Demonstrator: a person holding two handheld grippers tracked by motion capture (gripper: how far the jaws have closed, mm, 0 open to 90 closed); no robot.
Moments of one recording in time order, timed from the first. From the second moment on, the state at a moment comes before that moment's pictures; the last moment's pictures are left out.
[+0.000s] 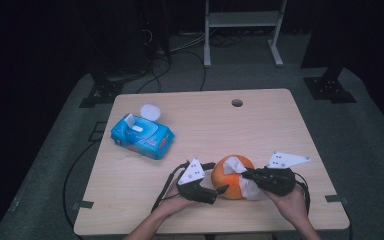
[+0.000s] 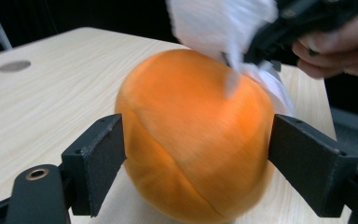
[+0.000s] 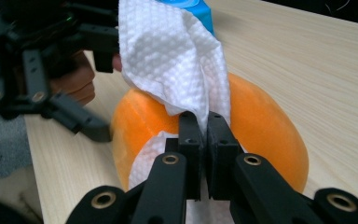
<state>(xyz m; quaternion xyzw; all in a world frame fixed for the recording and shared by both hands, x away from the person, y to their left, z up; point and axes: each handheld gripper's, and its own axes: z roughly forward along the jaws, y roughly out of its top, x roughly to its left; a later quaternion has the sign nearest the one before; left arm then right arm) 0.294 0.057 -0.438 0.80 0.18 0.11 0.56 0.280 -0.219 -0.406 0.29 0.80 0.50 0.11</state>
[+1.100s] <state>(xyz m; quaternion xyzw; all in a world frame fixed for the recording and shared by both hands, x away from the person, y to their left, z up) 0.282 0.053 -0.442 0.83 0.12 0.17 0.52 0.272 -0.197 -0.401 0.26 0.82 0.50 0.10</state>
